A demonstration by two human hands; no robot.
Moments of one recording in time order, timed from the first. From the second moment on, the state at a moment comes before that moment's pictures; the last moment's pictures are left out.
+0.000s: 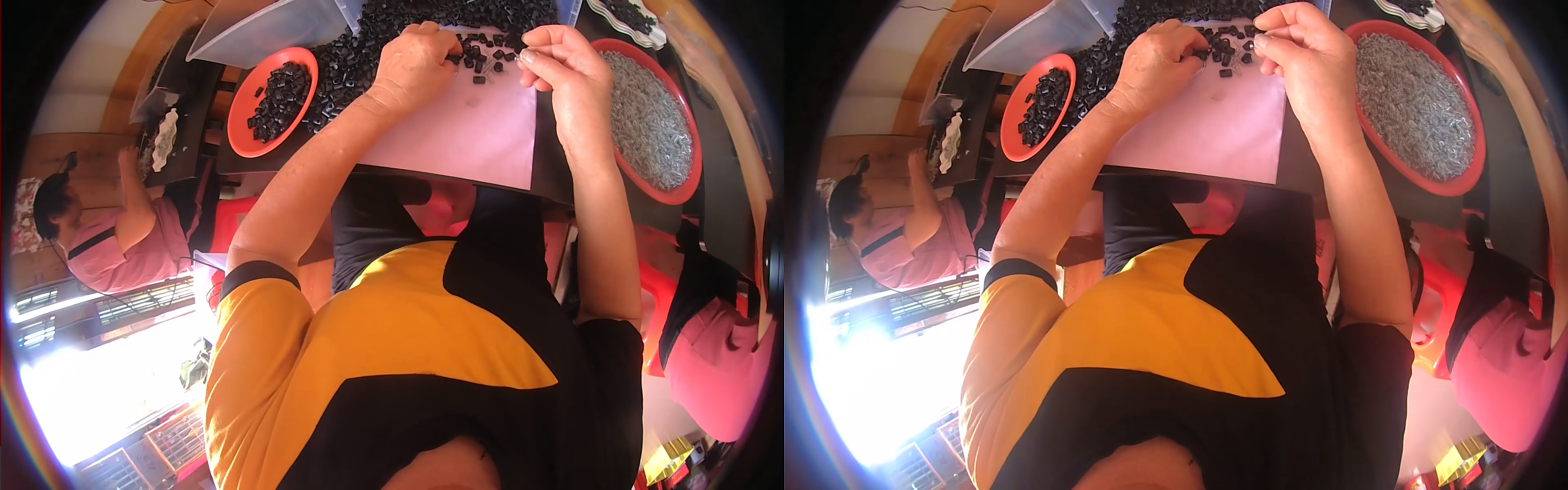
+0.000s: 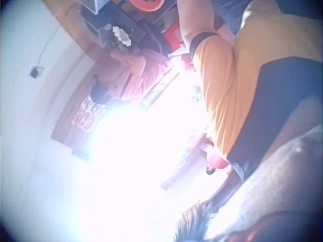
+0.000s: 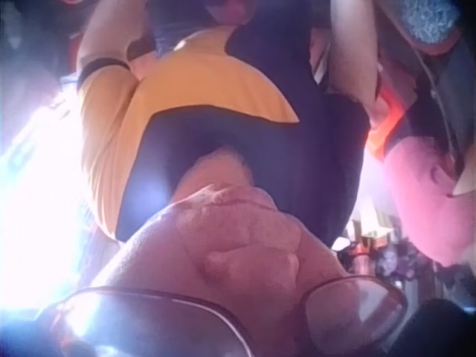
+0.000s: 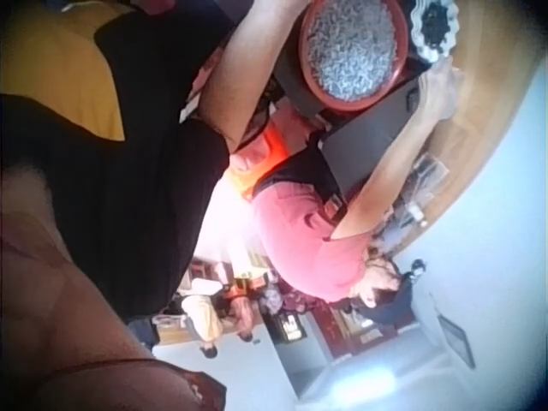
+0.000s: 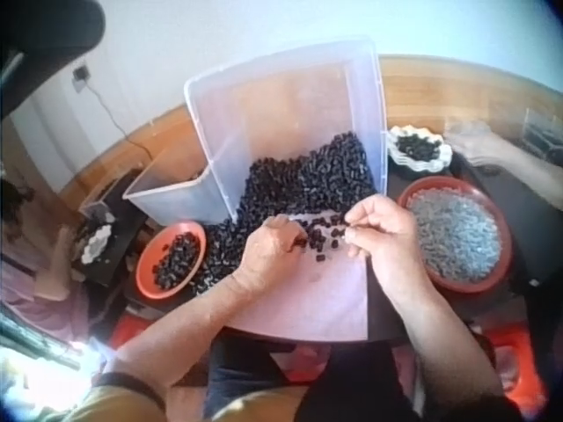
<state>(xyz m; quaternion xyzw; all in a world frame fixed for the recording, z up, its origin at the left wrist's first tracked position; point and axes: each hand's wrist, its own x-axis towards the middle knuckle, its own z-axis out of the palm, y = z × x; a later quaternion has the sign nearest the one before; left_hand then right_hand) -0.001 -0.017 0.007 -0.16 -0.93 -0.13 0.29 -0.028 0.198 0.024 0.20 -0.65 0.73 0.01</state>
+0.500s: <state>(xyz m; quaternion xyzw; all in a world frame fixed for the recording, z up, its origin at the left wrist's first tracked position) 0.008 0.000 0.017 -0.24 -0.93 -0.14 0.22 -0.019 0.198 0.033 0.21 -0.64 0.74 -0.01</state>
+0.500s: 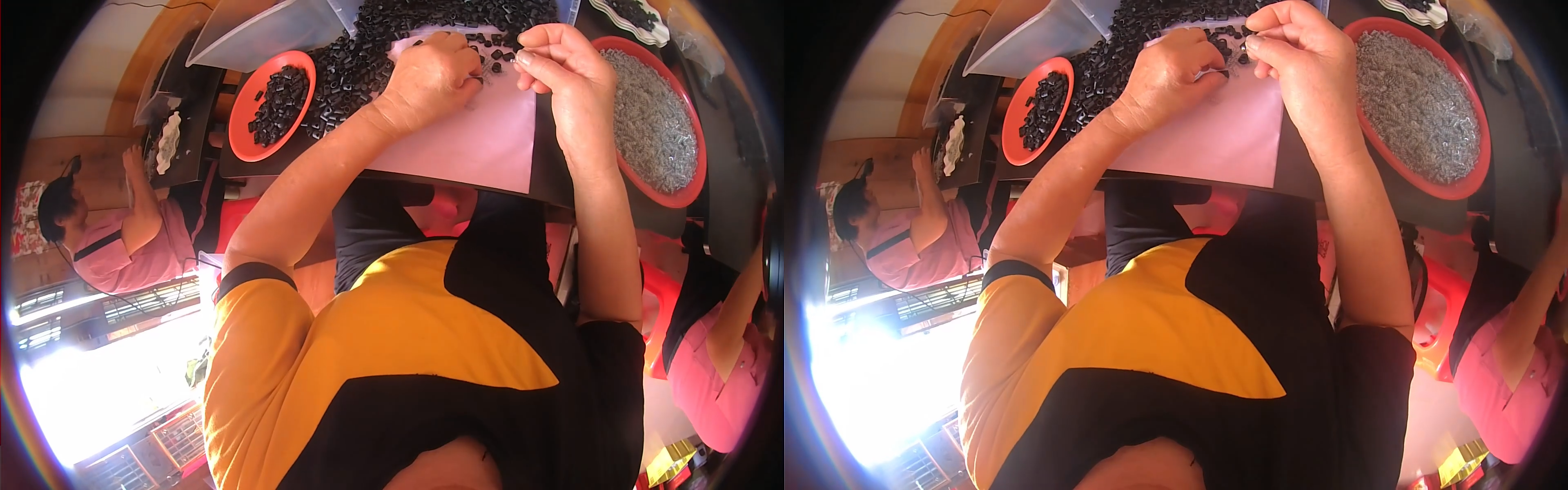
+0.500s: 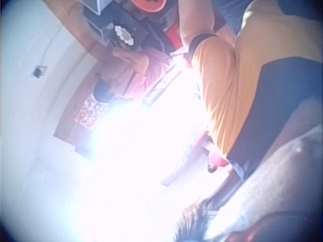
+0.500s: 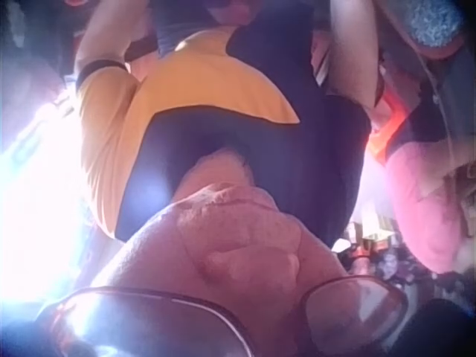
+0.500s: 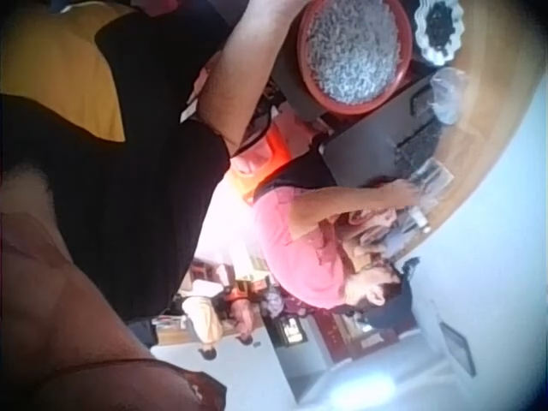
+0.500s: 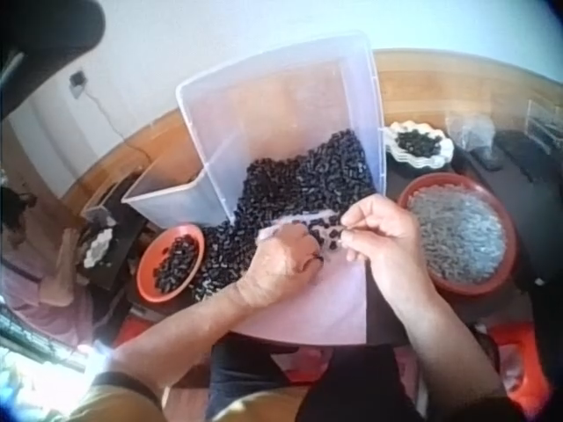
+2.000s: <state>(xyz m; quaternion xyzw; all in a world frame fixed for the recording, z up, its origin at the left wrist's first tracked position) 0.048 0.016 0.023 -0.05 -0.78 -0.61 0.11 -0.018 0.189 0.028 0.25 -0.67 0.68 -0.15</state>
